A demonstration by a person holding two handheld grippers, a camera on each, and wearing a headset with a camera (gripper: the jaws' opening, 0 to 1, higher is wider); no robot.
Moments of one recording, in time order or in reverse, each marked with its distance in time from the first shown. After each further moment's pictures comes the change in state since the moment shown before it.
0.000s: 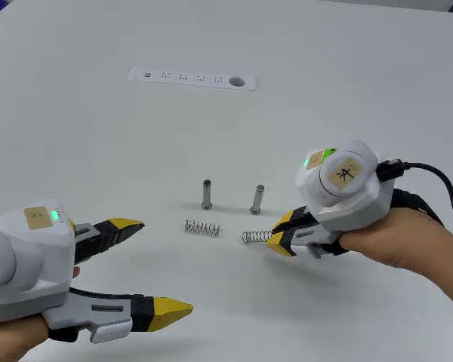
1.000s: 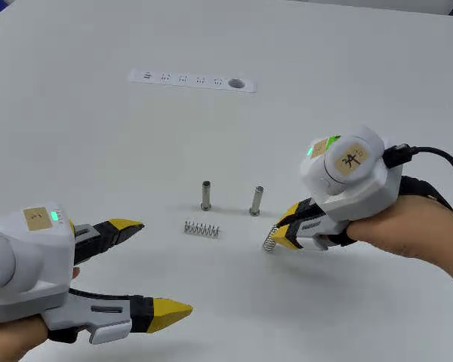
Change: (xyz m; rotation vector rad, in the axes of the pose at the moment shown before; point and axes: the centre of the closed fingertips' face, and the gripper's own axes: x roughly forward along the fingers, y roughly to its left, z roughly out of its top) left arm 0.000 0.000 0.000 0.000 -0.005 0.000; right arm -0.014 -0.006 0.005 -0.014 0.027 -0.008
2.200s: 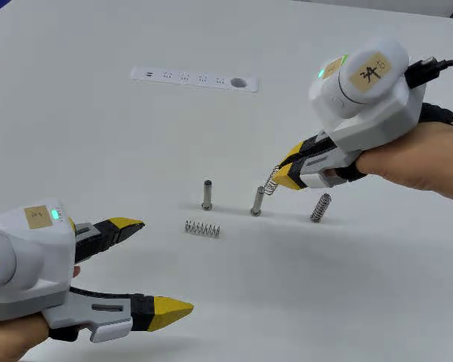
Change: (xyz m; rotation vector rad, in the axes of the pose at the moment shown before) left arm 0.000 0.001 0.000 -0.010 -0.011 0.005; right arm -0.039 -0.036 0.064 -0.074 -0.054 -0.080
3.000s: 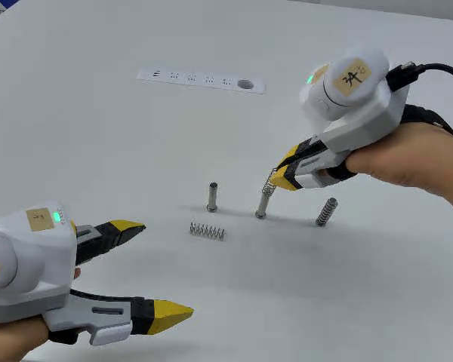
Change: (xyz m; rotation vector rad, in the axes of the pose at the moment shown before) left arm -0.002 0.003 -0.004 -0.010 0.008 0.008; right arm 0.020 -0.007 -0.003 -0.008 0.037 0.023
